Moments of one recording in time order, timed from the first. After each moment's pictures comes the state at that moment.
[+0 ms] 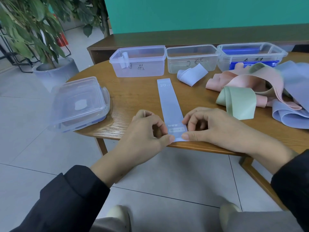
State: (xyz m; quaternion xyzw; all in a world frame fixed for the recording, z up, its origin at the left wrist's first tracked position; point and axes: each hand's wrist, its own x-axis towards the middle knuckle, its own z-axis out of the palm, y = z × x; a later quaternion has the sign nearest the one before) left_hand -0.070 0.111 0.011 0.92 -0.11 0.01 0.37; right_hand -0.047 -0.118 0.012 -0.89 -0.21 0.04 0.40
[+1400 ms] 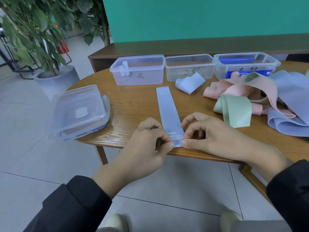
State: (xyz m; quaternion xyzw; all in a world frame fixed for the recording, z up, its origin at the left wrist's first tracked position) left_hand -0.071 0.110 0.002 0.92 -0.22 0.09 0.31; right_hand -0.048 -0.117 0.014 -0.90 -0.24 0.04 0.37
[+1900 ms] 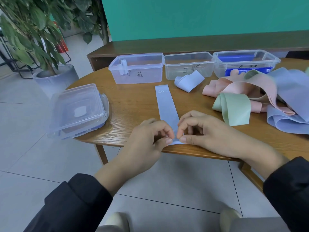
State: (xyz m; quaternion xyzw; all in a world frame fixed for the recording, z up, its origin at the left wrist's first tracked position) left_hand -0.068 0.106 0.004 0.91 -0.21 0.07 0.35; right_hand -0.044 -0.116 0.009 -0.87 -0.28 0.05 0.40
